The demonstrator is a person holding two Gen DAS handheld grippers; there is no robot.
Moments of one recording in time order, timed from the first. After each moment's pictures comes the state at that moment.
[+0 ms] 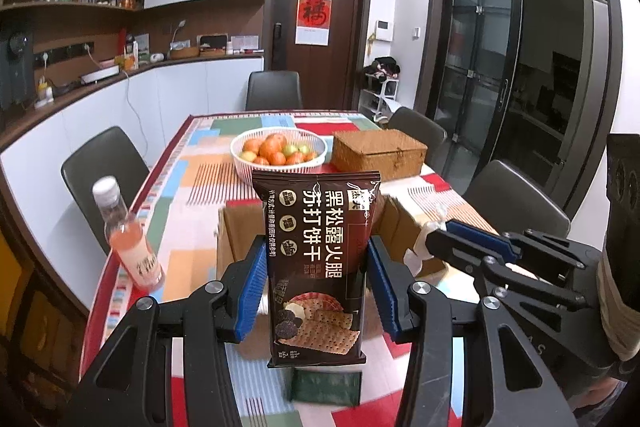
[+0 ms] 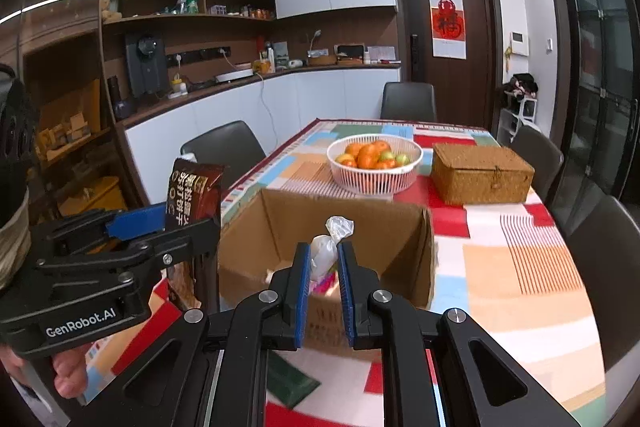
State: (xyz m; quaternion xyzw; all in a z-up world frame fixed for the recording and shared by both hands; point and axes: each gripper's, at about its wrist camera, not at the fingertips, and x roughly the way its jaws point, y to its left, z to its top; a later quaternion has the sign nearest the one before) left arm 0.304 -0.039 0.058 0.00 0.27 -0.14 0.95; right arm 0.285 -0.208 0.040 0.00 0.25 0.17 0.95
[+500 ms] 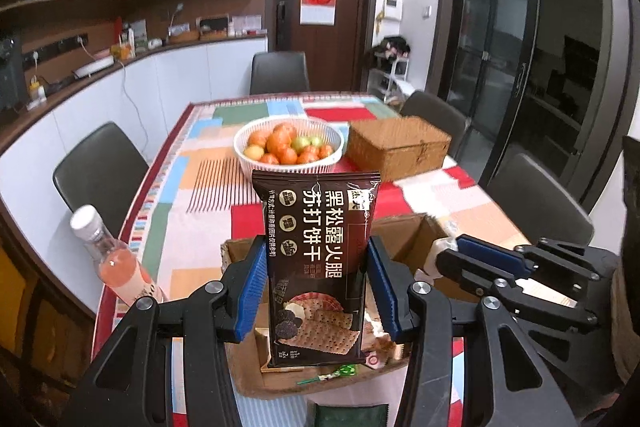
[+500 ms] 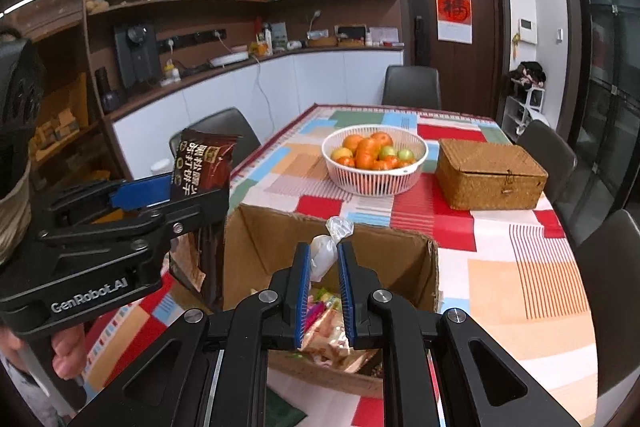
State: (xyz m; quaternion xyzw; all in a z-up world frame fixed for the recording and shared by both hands) left arm 0.393 -0.044 0.048 0.02 0.32 -0.12 0.94; right arm 0.358 -0.199 0.035 -0.02 0.30 0.17 0.94
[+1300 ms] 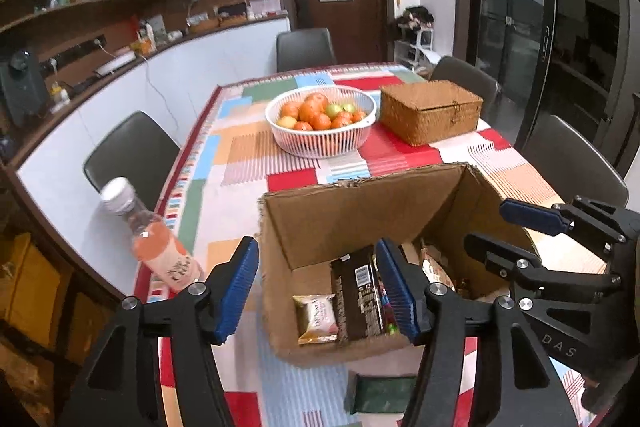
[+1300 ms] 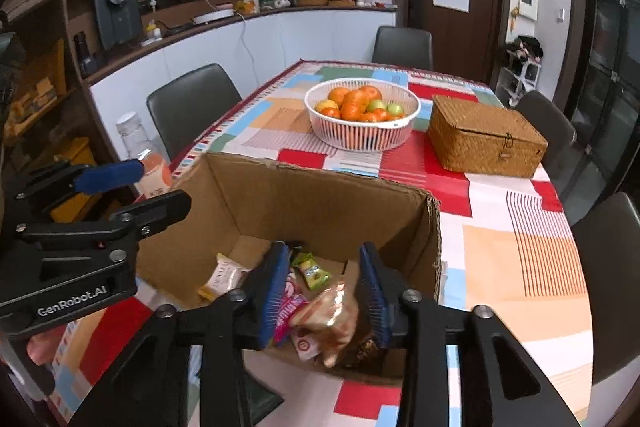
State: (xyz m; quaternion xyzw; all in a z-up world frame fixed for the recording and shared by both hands) left arm 0.360 -0.038 0.029 0.07 0.34 -0.06 0.94; right arm 0.361 -0.195 0.007 -0.04 0.35 0.15 0.92
